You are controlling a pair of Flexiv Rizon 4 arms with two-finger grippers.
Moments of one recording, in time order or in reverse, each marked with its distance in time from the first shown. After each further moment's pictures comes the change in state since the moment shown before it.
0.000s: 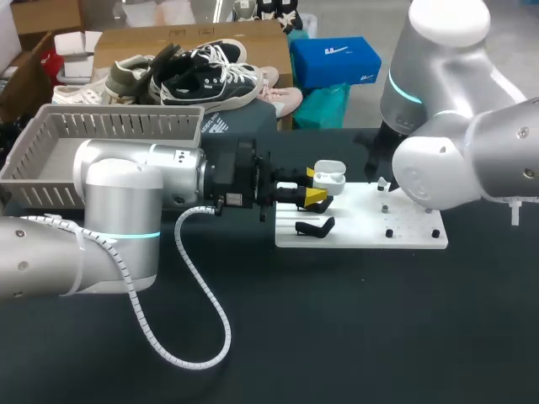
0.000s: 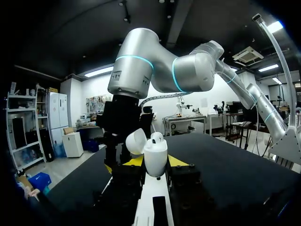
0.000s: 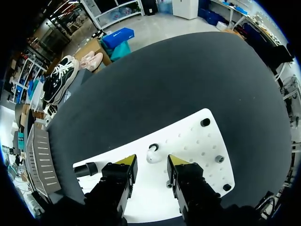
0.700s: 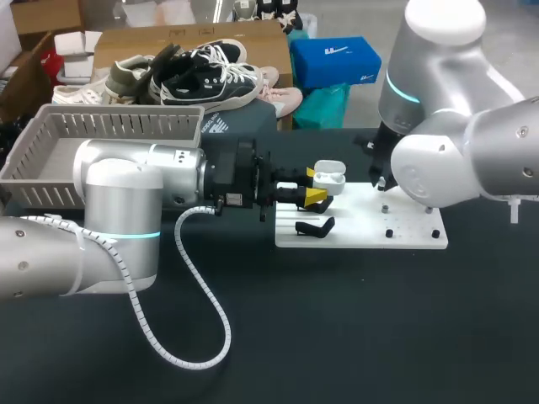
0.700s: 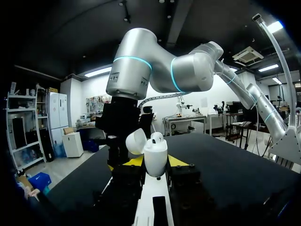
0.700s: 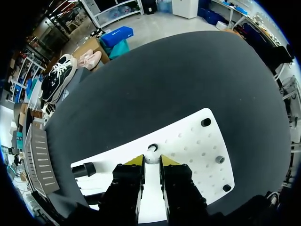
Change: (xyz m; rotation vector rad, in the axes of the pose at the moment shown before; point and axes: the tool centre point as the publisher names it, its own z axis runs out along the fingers) left arm 0.000 0.000 0.000 0.000 0.000 0.000; right arm 0.001 -0.001 0.003 0.016 0.011 -0.003
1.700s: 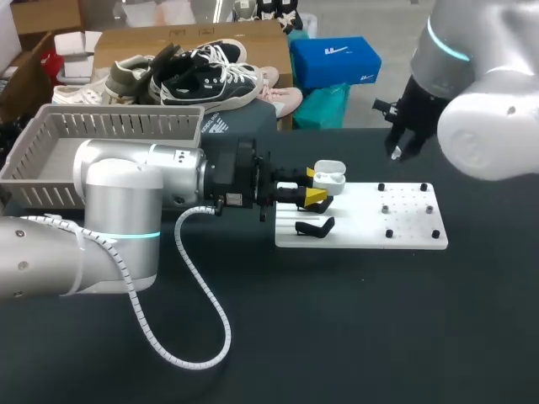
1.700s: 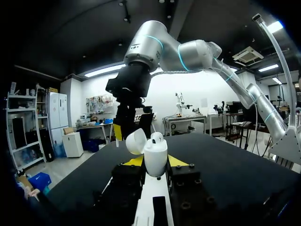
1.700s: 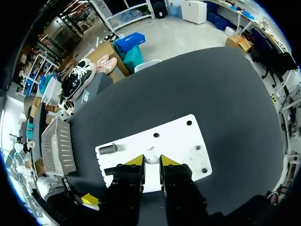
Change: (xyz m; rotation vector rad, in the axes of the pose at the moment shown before) left arm 0.000 0.000 0.000 0.000 0.000 0.000; right arm 0.007 -0.006 -0.105 -0.104 -0.008 -0.089
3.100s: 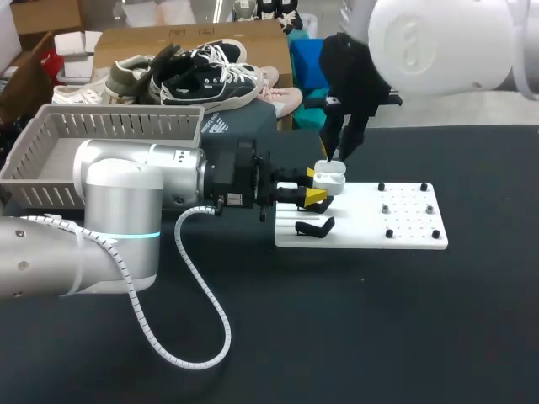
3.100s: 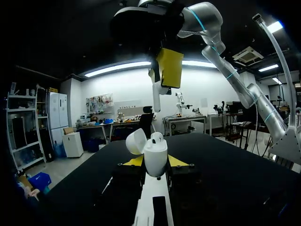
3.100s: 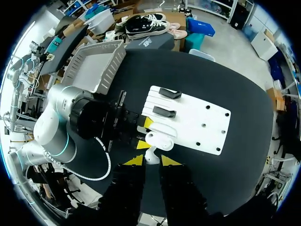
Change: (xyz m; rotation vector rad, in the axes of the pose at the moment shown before) left arm 0.000 0.000 0.000 0.000 0.000 0.000; right arm 0.110 0.090 -0.081 -0.026 0.234 -0.594
